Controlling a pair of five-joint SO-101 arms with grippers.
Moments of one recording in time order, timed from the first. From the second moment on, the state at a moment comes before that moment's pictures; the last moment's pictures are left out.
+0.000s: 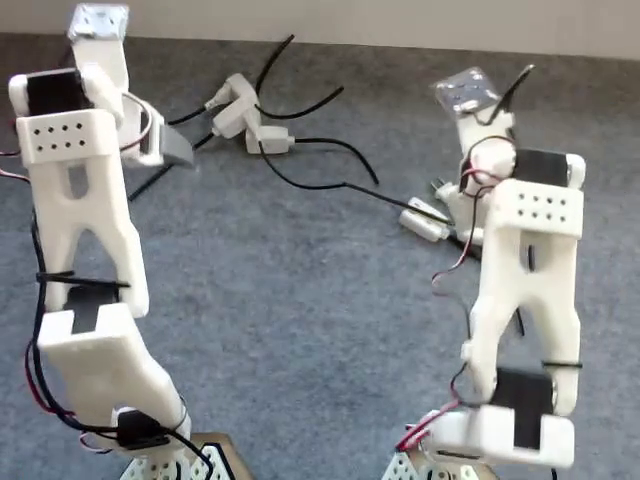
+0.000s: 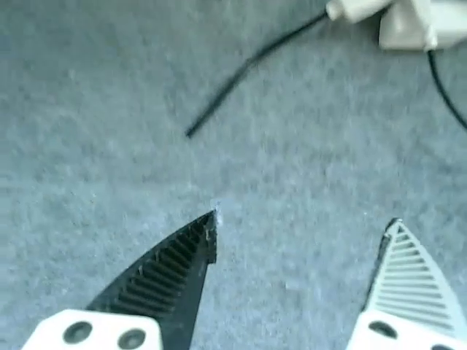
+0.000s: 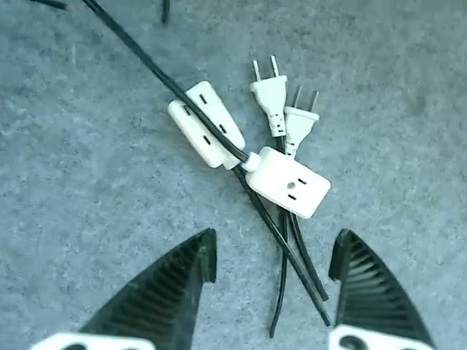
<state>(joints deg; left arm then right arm) -16.0 20.4 -42.9 101.8 -5.2 4.2 -3.5 -2.6 80.9 28.6</state>
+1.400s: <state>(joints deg) -10.0 18.9 -12.4 82.7 -5.1 5.1 50.7 -66.1 98.8 -48.3</state>
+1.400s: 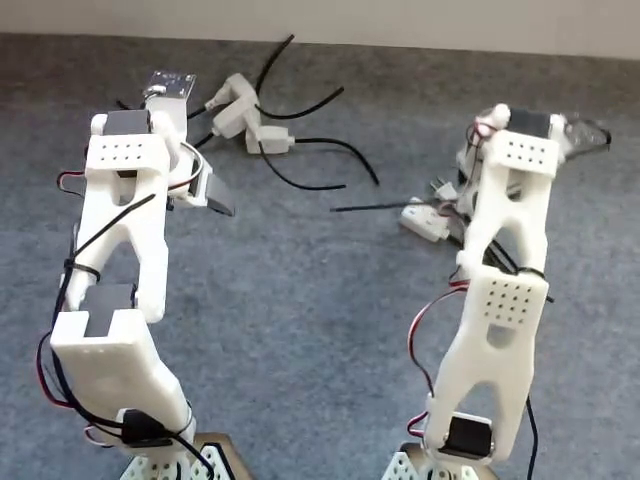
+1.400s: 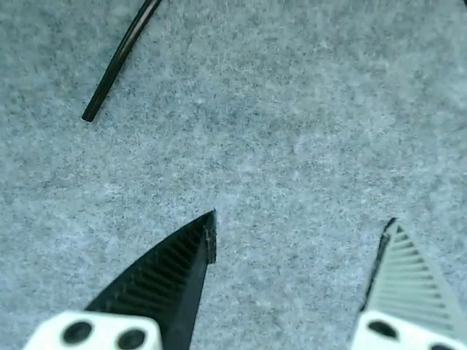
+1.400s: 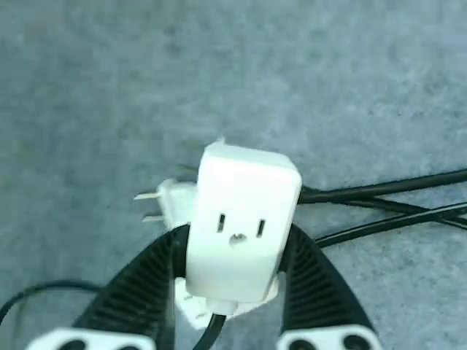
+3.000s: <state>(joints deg) -56.0 18.5 -4.7 80.3 -24.9 -36.0 30.2 -14.3 82.2 -4.2</state>
